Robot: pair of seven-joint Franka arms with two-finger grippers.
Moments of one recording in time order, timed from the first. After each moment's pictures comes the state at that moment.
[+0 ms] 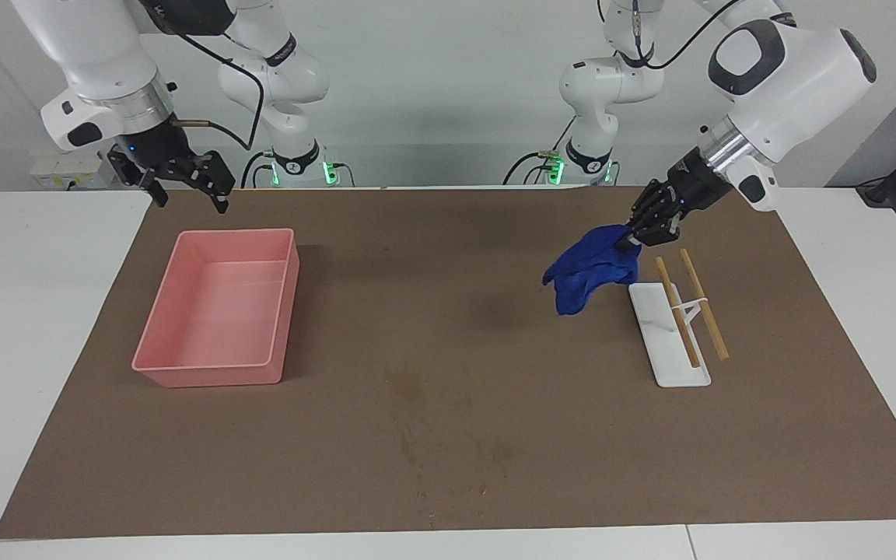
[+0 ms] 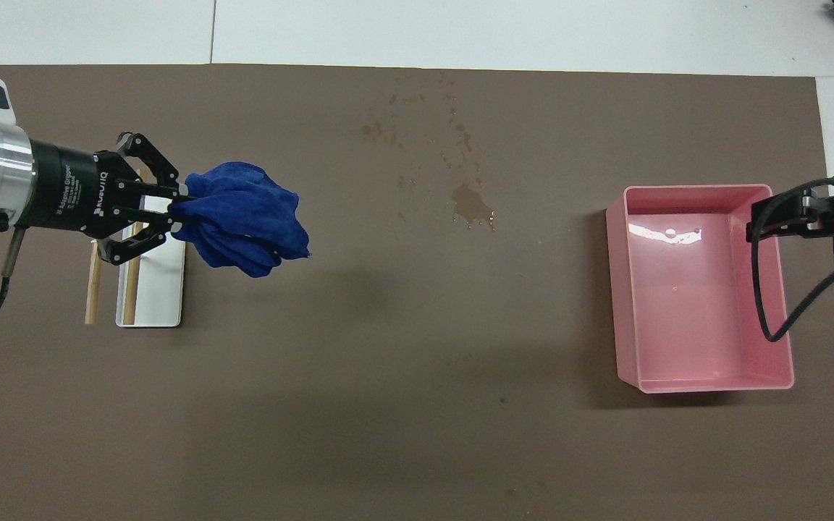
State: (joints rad) left arm 0.03 0.00 -0.17 -1.73 -0.60 1.82 -1.26; right arm 0.00 0.01 0.02 -1.52 -0.01 1.50 0.18
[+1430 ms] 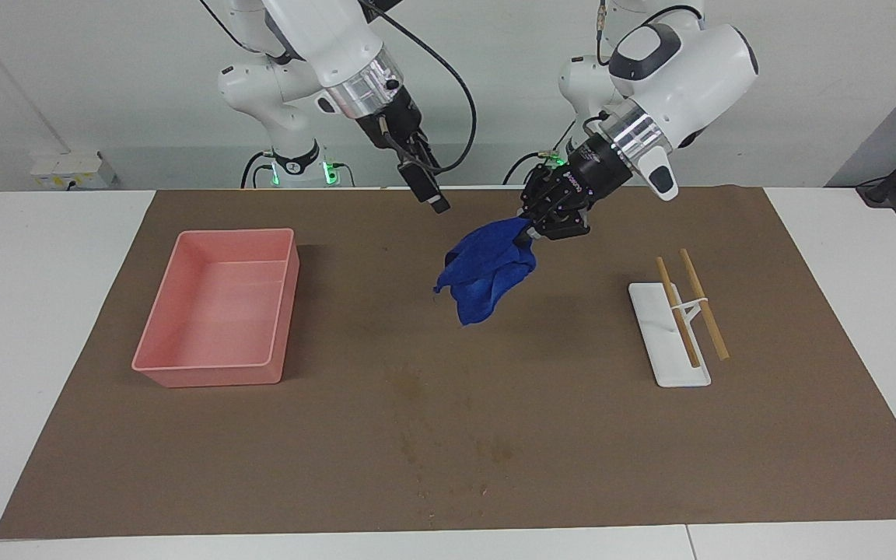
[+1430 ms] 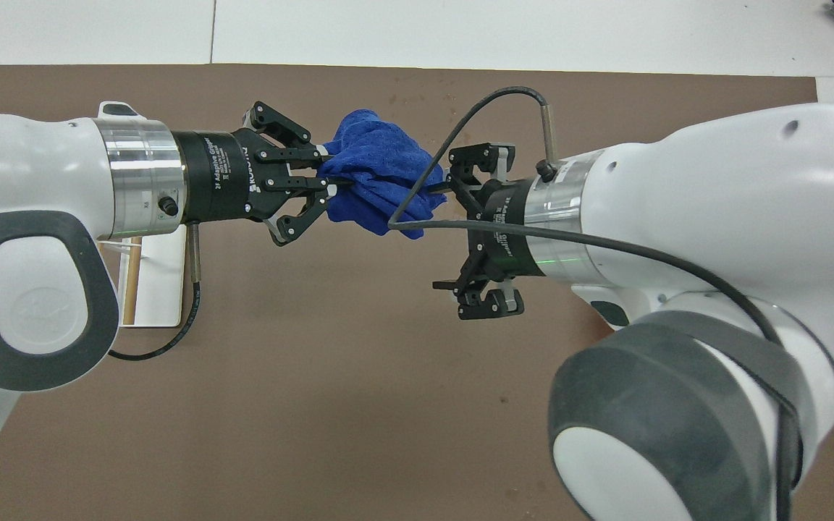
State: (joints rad) left arm -0.21 0.00 -0.18 -1.77 -0.85 2.20 -1.73; right arm 0.44 0.07 0.03 -1.57 0.44 1.99 1.88
